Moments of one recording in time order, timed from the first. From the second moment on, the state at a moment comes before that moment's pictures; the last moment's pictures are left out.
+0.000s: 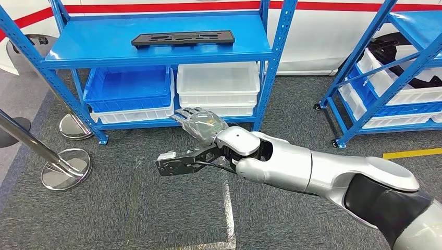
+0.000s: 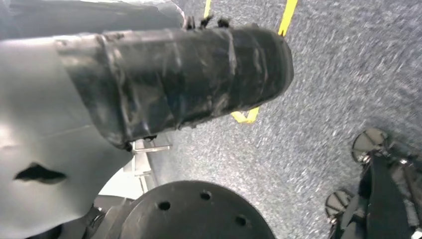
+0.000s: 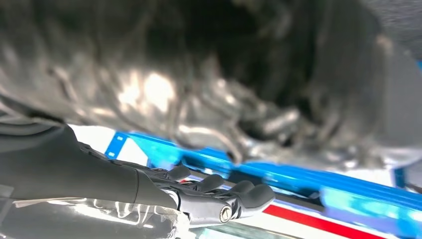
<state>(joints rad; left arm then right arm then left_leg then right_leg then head) -0.09 0.05 -1.07 -0.25 1.22 0.48 0.07 -1.00 -0.28 1.20 -1.48 0.50 0.08 0.63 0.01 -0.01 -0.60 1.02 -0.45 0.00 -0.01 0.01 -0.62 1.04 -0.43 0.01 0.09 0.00</state>
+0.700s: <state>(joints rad) -0.09 0.06 -1.07 -0.25 1.22 0.47 0.07 -1.02 -0.28 1.20 -1.48 0.50 0.09 0.63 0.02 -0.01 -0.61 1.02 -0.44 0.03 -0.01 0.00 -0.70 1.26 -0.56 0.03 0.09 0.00</state>
